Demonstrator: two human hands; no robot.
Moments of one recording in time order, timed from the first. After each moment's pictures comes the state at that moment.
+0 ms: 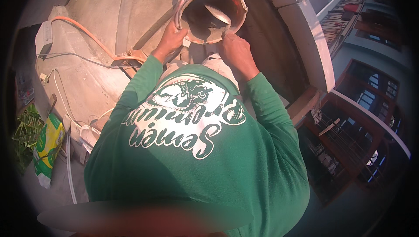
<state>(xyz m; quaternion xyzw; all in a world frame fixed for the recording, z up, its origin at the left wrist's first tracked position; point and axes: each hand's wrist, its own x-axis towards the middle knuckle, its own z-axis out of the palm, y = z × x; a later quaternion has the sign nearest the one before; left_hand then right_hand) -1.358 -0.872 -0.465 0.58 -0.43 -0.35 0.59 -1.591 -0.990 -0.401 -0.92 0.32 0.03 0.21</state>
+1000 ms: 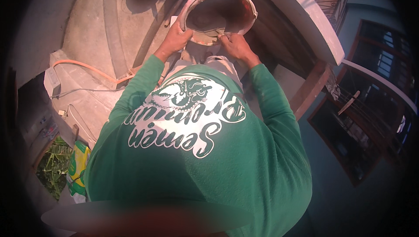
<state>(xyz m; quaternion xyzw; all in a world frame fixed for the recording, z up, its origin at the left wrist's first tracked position) -1.434 -0.973 -0.450 0.53 -0.50 -0.48 0.49 -1.688 -1.048 -0.470 -0.67 0.50 0.05 0.54</state>
